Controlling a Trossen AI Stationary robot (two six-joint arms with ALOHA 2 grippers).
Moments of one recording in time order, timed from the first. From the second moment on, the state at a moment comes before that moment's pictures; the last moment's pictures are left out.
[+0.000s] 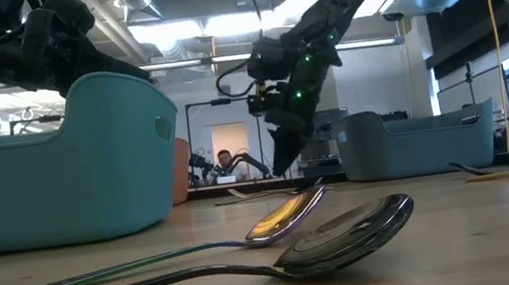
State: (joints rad) left arm -0.06 0.93 0.22 0.51 -0.25 -0.07; right arm -0.41 2.04 1.43 -0.48 -0.11 -0.16
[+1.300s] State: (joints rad) left arm -0.06 0.93 0.22 0.51 -0.27 -0.10; right arm -0.39 2.00 1.43 -0.45 0.04 -0.27
